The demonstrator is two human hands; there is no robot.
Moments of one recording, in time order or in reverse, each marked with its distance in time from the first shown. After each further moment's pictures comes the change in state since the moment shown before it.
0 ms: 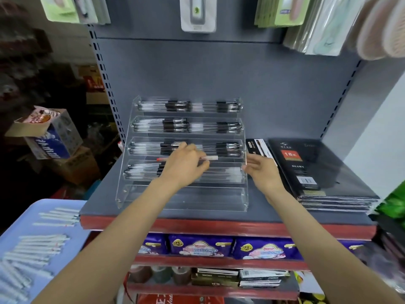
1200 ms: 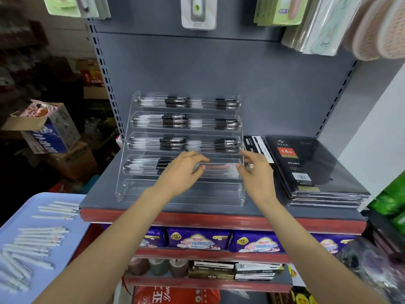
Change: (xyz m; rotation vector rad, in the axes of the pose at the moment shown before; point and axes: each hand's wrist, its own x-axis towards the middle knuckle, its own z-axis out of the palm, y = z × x) left_hand -0.025 -0.005 0.012 -0.228 -0.019 0.084; right_hand -0.029 -0.007 0.010 -0.231 0.129 -0.163
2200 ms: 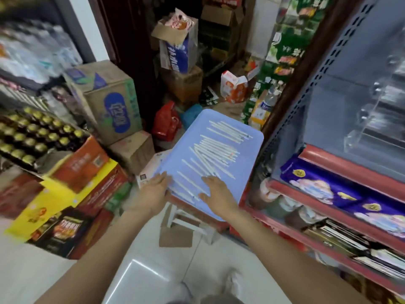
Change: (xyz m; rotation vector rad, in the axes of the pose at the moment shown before) left_hand -0.489 -0.333 -0.109 0.101 -0.238 -0.834; right_hand -0.285 -0.183 0.444 -0.310 -1.114 -0.153
